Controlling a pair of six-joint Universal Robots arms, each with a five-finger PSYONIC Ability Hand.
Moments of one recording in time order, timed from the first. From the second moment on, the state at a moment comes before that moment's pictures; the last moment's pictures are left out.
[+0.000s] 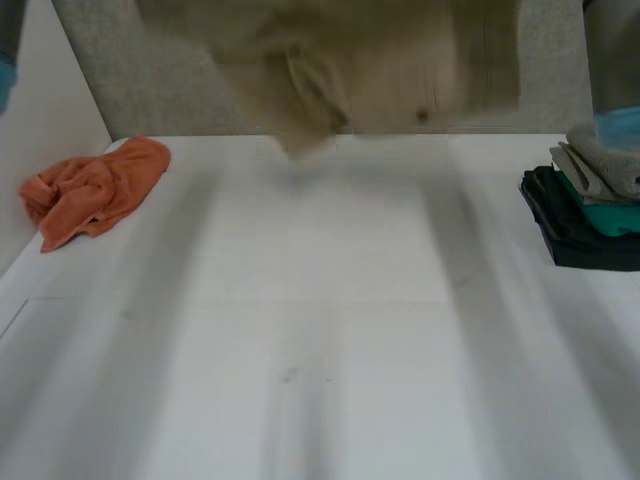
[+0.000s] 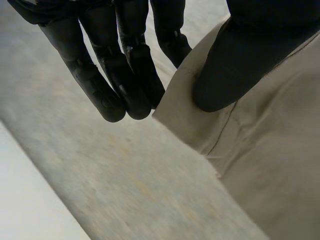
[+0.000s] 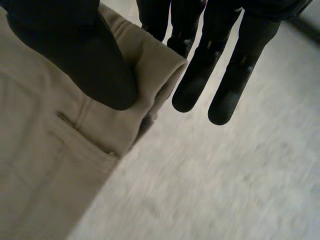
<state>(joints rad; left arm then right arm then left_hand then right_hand) 4.27 -1.94 -0.54 3.06 -1.68 3.70 1.96 -1.17 0.81 -0.38 1.53 2.72 1.16 1.20 1.19 1.19 0.99 1.11 1.17 1.19 1.20 1.01</state>
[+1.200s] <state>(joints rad) 4.22 -1.81 -1.54 2.91 -1.54 3.86 1.85 -1.29 1.72 0.42 1.37 2.40 0.20 0.21 0.21 0.20 0.05 1.12 1.17 1.19 1.20 1.02</state>
